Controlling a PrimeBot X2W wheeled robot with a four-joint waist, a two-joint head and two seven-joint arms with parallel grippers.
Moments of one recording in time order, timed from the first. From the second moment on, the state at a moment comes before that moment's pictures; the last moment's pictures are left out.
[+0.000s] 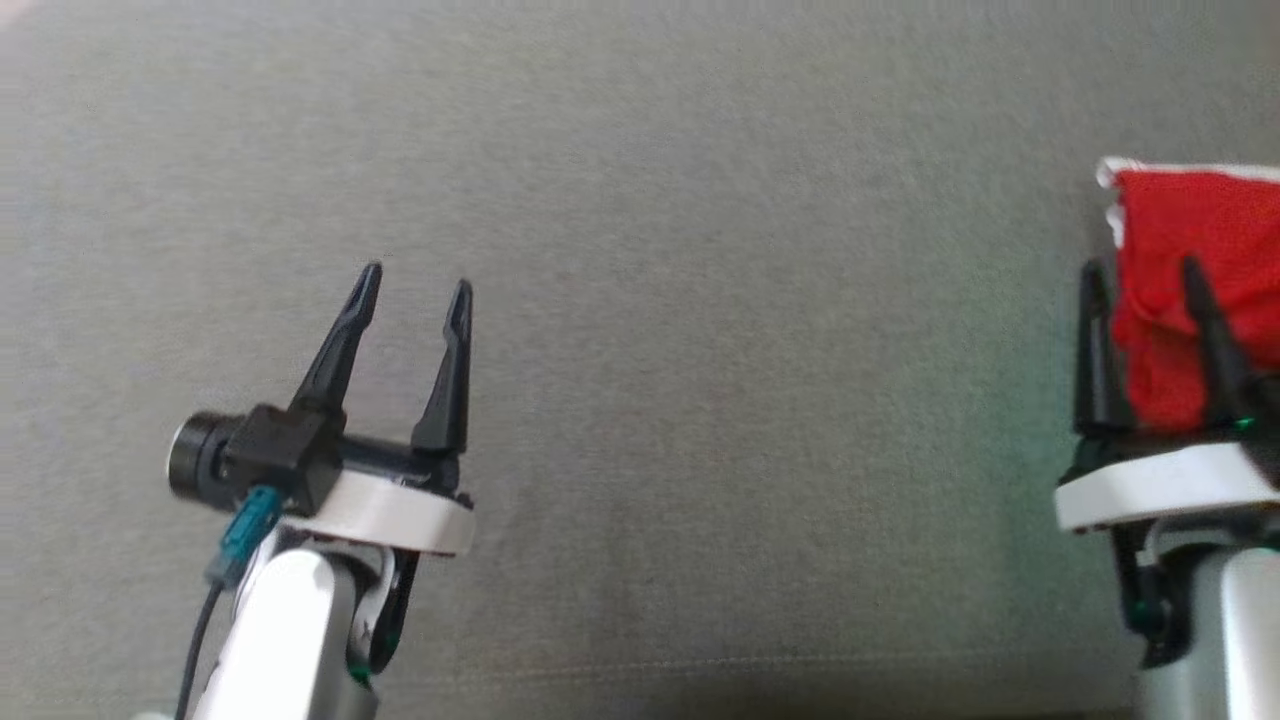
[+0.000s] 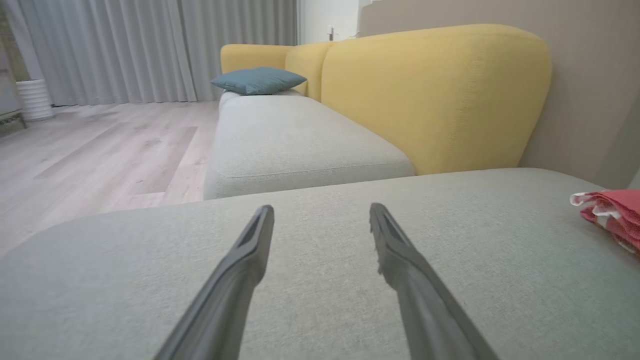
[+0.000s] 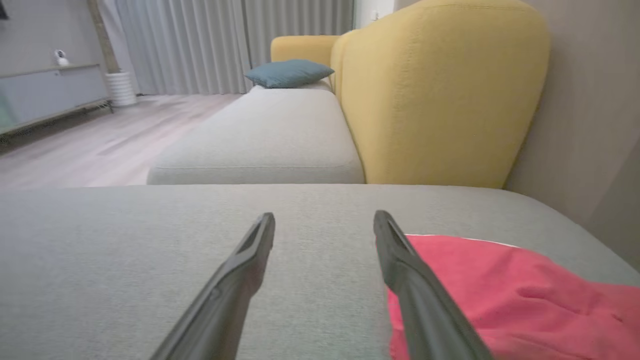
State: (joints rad) left arm -0.19 0.08 -0.24 0.07 -0.10 -0.02 -0.26; right arm -0.10 -0.05 -0.12 -0.08 0.05 0.13 -0.01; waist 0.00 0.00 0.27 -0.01
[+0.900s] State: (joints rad) left arm 0.05 0.11 -0.18 0.12 -0.13 0.01 -0.26; right arm 0.11 -0.04 -0.05 0.03 0.14 0.13 -0.05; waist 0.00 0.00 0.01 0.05
